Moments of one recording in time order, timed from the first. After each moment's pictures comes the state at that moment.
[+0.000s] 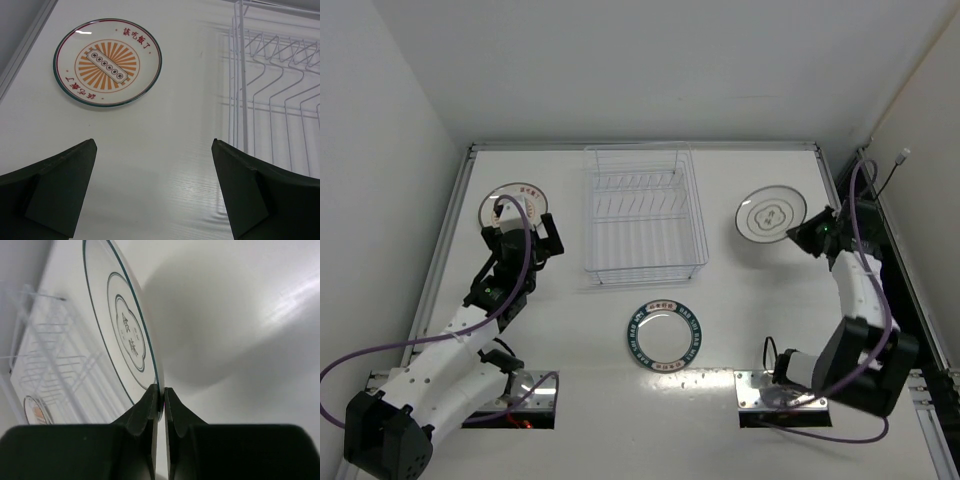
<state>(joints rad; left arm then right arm) -0.39 0.82 0.56 -0.07 -0.56 -0.29 -0.41 1.31 0.77 -0.27 -0.35 0.65</state>
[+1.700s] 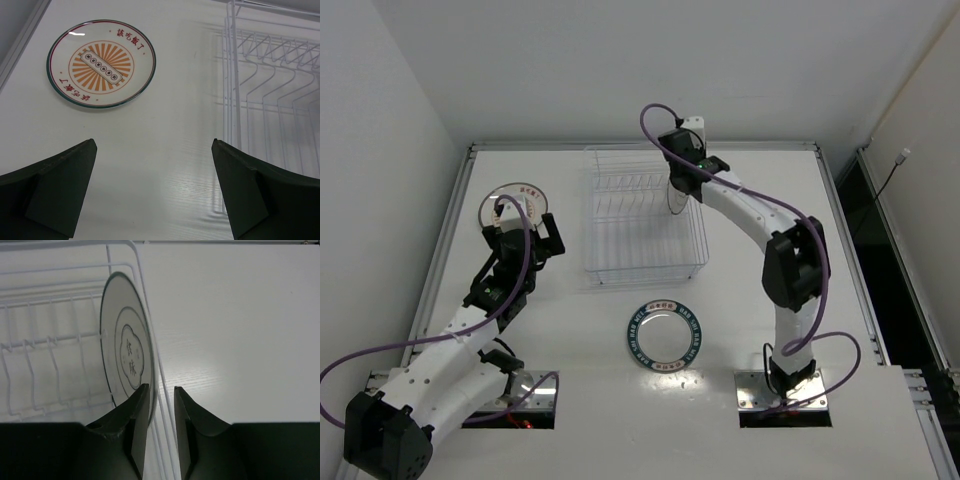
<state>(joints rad) -0.39 0.82 0.56 -0.06 -0.53 -0.29 0.51 1.99 1.72 -0.46 0.68 0.28</state>
